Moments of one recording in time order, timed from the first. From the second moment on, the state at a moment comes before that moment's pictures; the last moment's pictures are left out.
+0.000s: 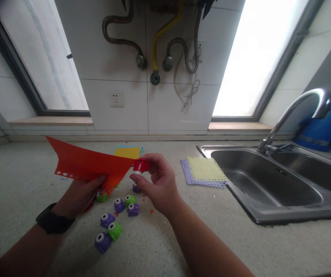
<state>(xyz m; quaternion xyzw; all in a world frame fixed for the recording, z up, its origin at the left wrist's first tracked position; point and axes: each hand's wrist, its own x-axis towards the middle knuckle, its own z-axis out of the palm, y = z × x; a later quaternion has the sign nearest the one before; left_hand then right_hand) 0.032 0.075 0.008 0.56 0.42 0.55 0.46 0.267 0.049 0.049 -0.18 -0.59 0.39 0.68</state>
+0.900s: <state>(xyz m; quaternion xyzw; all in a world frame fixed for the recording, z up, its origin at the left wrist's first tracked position) 0.034 0.072 0.018 0.59 0.44 0.52 0.43 0.250 0.062 0.018 -0.34 -0.52 0.59 0.51</state>
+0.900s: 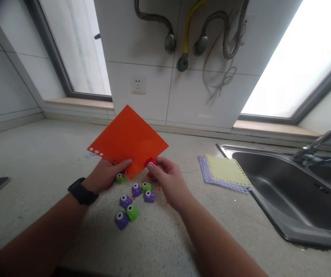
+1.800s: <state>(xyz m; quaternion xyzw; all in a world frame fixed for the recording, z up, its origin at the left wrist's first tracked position) 0.038 0.072 0.024 0.63 0.39 0.48 0.47 0.231 0.061 0.008 -0.33 -0.50 0.66 0.45</state>
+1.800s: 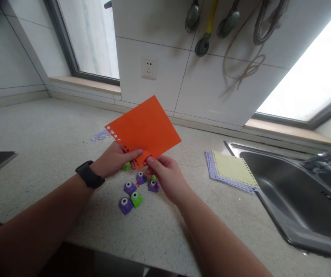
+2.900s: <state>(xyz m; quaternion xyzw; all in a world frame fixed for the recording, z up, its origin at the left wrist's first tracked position) 0.041 0.072 0.023 0.61 0.35 0.50 0.50 0.230 0.062 0.009 -0.33 -0.51 0.64 0.46</state>
